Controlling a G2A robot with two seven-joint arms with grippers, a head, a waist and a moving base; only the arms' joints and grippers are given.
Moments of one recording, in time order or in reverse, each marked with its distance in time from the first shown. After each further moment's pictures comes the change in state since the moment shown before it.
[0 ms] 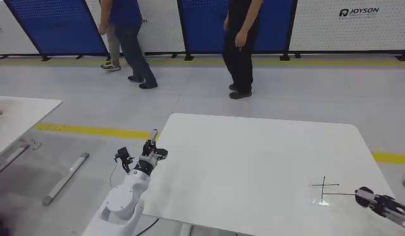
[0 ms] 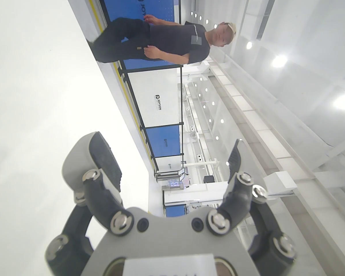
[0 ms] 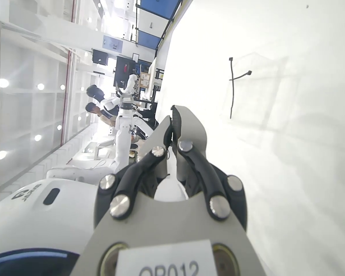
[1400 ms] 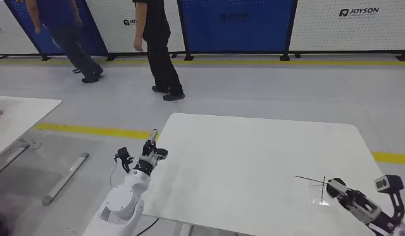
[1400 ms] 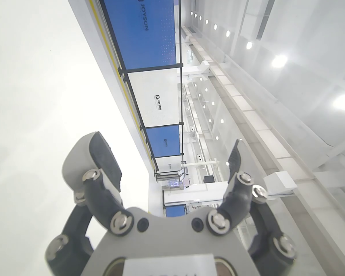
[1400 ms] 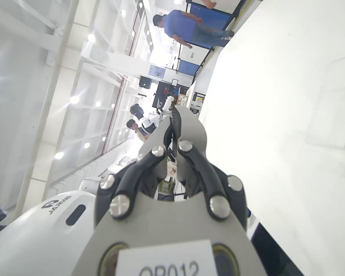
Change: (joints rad) left arm 0.000 0.000 0.000 0.000 0.000 0.000 0.000; right arm -0.259 -0.062 -0.149 -0.406 0.159 -0.016 -0.517
